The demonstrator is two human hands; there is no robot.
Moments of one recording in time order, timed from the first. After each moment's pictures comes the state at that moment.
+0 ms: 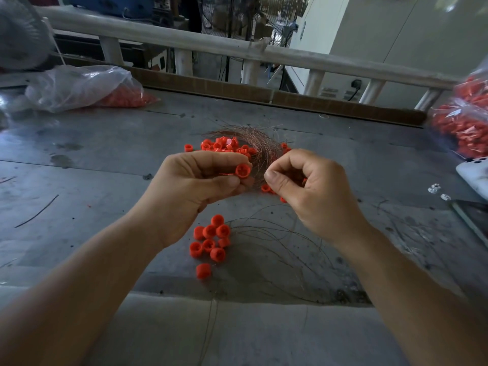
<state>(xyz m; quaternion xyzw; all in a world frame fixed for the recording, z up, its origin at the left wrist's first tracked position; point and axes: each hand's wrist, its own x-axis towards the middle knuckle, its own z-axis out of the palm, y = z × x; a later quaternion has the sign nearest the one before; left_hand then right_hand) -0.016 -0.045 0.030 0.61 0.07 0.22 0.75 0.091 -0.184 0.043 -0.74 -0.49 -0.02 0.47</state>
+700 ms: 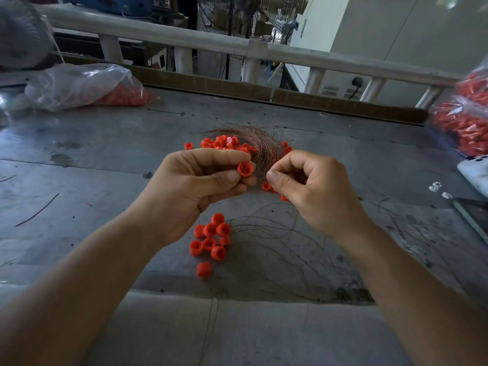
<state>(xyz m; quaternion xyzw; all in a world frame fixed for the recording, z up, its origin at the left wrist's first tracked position) -0.018 -0.044 0.031 0.58 0.05 0.20 0.79 0.092 -0.184 0.043 -0.76 -0.46 0.00 0.45</state>
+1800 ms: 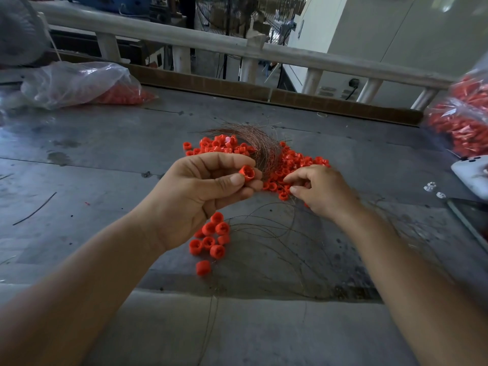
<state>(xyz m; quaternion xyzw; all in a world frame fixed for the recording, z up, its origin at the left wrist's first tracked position) -0.018 -0.048 0.028 0.53 0.04 0.15 0.83 0.157 -0.186 0.007 -0.89 -0.40 -0.01 0.24</state>
